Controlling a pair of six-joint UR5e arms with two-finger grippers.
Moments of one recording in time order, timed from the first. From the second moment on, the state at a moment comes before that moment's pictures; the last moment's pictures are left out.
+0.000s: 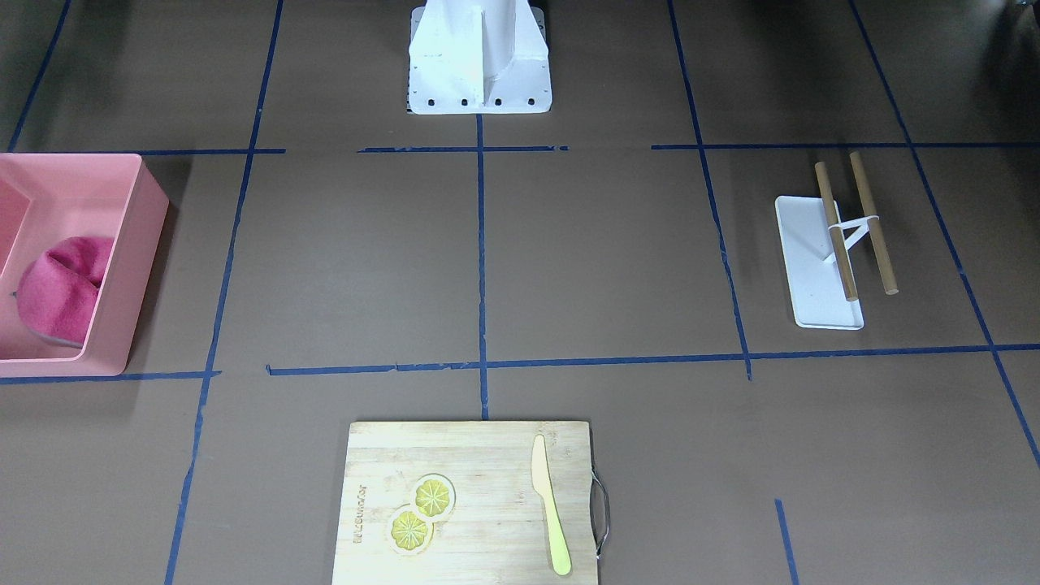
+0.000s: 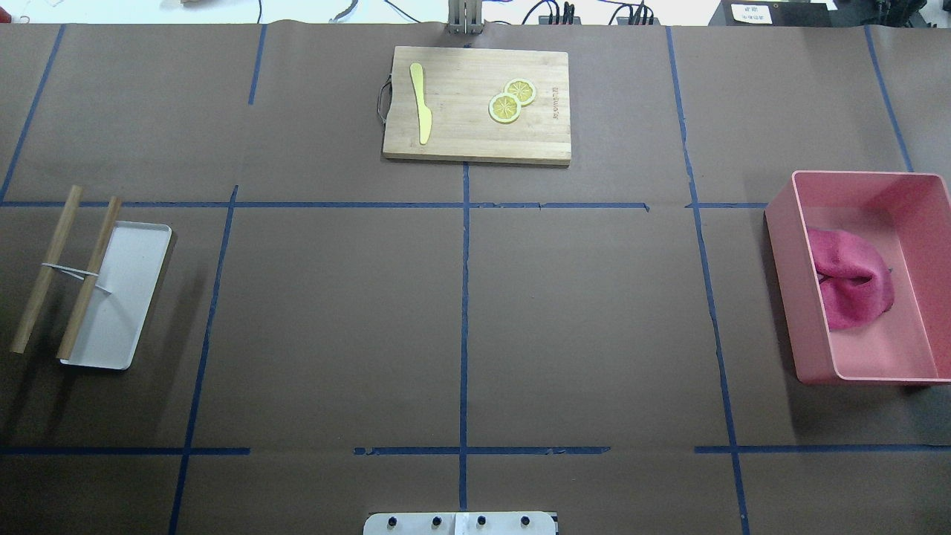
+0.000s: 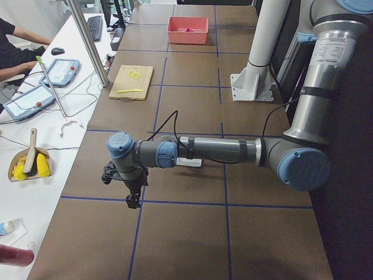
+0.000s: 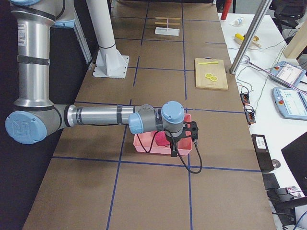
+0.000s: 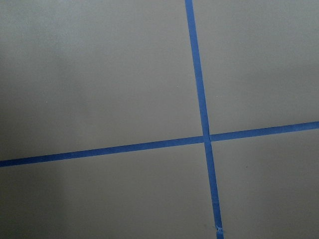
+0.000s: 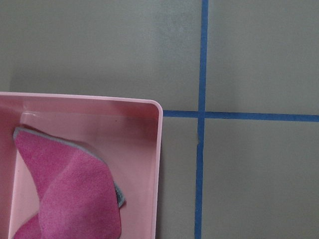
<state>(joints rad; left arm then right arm) -1.52 -1.75 -1.41 -1.54 -2.25 0.09 1.53 -1.64 1.71 -1.45 2.39 0.15</state>
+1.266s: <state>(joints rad) -1.62 -1.60 -1.57 -1.53 -2.37 0.10 1.59 -1.63 1.66 -1.60 2.42 0.10</state>
